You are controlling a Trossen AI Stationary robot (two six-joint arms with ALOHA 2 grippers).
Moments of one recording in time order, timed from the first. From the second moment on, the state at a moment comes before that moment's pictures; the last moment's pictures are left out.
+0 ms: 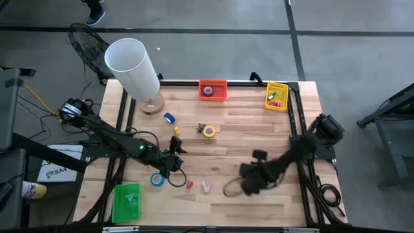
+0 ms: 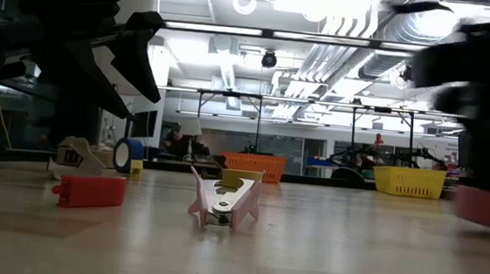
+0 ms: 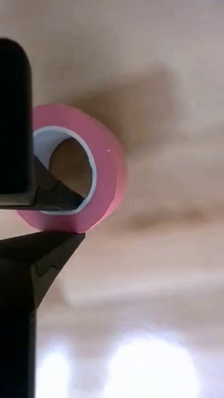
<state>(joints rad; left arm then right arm) -0.46 1.37 0.73 -0.23 -0.51 0.28 0.57 1.77 1.04 -0.85 0.34 0.79</state>
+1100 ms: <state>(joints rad) -0.46 1.37 0.73 -0.24 -0.51 0.28 -0.32 1.77 1.05 0.14 0.39 0.10</state>
